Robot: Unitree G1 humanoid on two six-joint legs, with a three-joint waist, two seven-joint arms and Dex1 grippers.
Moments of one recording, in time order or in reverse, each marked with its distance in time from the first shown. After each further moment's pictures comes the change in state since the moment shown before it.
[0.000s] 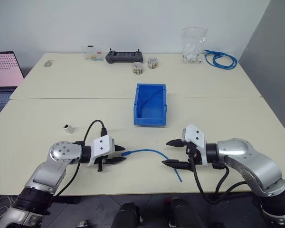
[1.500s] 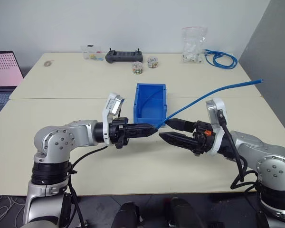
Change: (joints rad) left arm -0.347 -0.257 0.275 -0.222 -0.960 1.207 0.226; right arm -0.074 0.145 -0.292 0.005 0.820 0.140 -0.405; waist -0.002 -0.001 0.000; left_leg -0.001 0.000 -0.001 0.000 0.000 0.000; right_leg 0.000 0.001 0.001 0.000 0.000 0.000
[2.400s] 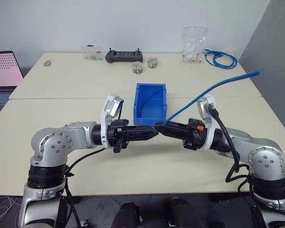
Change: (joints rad) left arm 0.041 0.037 -0.024 -0.047 -0.033 -0.063 -0.025; right arm -0.054 -0.003 0.064 0.104 0.074 0.016 -0.011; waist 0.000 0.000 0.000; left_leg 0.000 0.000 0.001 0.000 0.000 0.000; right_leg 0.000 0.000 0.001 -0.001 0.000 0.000
